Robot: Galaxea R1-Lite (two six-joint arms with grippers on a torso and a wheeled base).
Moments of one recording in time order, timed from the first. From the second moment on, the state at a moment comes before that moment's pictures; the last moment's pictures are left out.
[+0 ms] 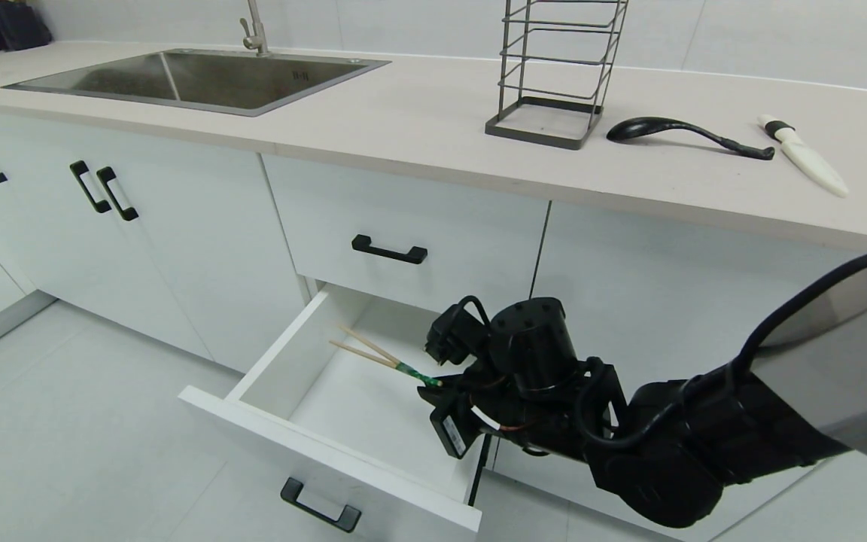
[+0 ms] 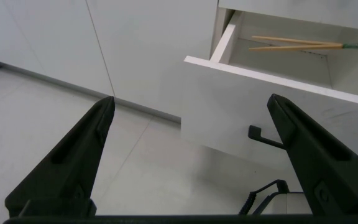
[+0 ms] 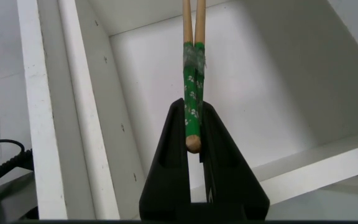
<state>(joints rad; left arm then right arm) 0.00 0.00 0.00 0.00 0.00 0.00 0.85 2.11 -0.94 -0.65 0.04 -0.07</state>
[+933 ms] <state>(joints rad) 0.00 0.00 0.00 0.00 0.00 0.00 0.81 2.26 -1.07 -0.64 0.07 -0.08</state>
